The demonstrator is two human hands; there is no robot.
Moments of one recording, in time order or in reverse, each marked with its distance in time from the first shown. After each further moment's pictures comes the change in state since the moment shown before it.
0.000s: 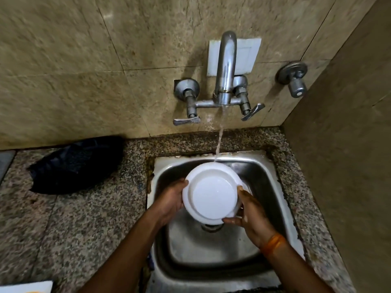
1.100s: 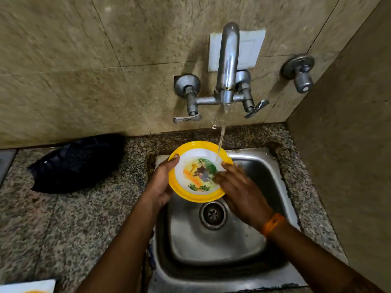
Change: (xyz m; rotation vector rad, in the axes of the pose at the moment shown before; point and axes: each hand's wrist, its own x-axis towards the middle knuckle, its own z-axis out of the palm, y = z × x) left_hand 0.023 0.040 -0.016 -0.176 0.061 0.055; right_hand 0.034 -0.028 0.003 -1.558 -0.146 -1.325
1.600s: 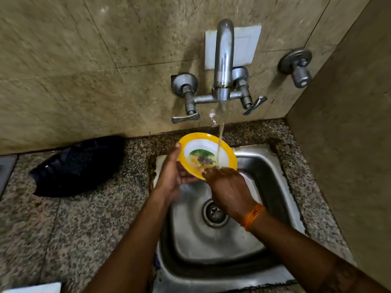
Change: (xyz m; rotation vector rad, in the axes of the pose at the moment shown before) left_hand 0.003 0.006 0.033 0.049 0.042 0.029; right_hand 0.043 -0.044 -0.012 -0.090 -0.091 0.173
